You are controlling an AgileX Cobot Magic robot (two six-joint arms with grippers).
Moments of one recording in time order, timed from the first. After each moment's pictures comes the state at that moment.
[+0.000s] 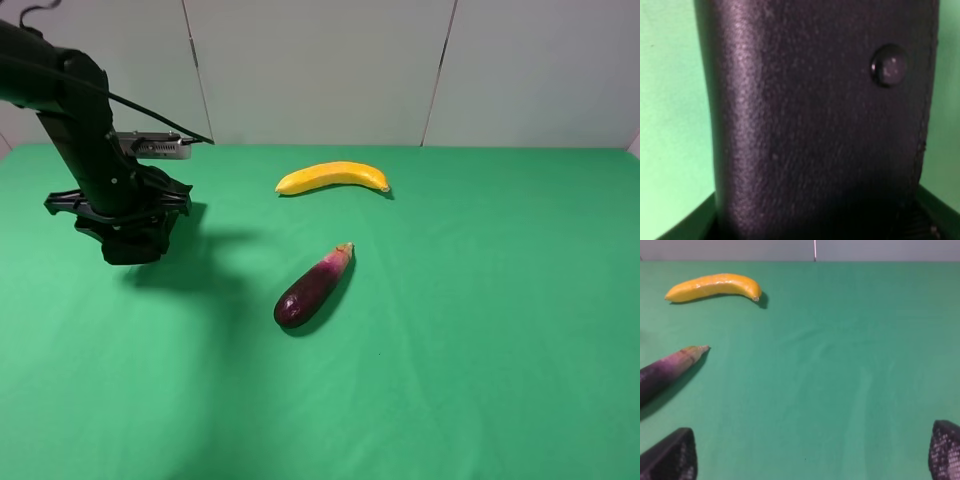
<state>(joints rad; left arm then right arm) -0.26 1.92 -1.15 0.08 0.71 -0.25 0.01 0.00 -0.50 0.16 1.02 -0.15</state>
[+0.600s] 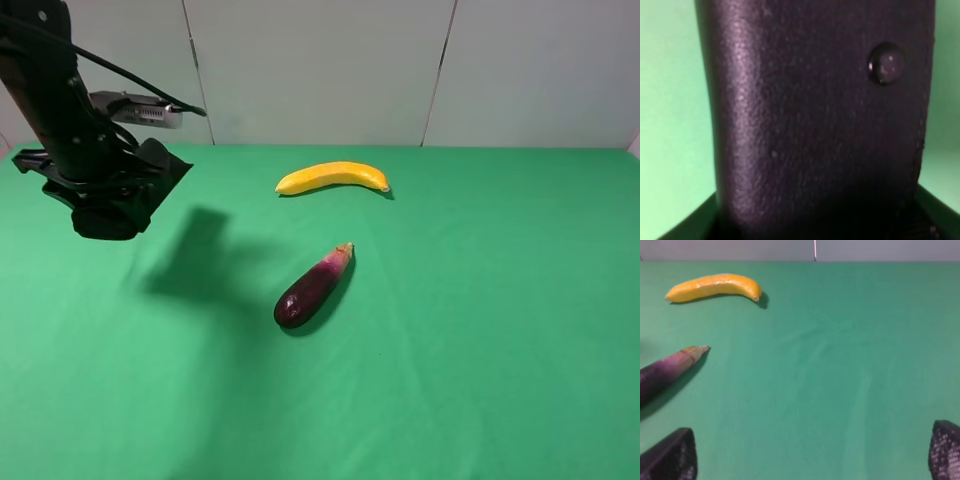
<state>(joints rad) -0.26 1.77 -1.19 0.08 0.89 -0.07 0.01 0.00 -0.50 0.16 1.02 -0.15</state>
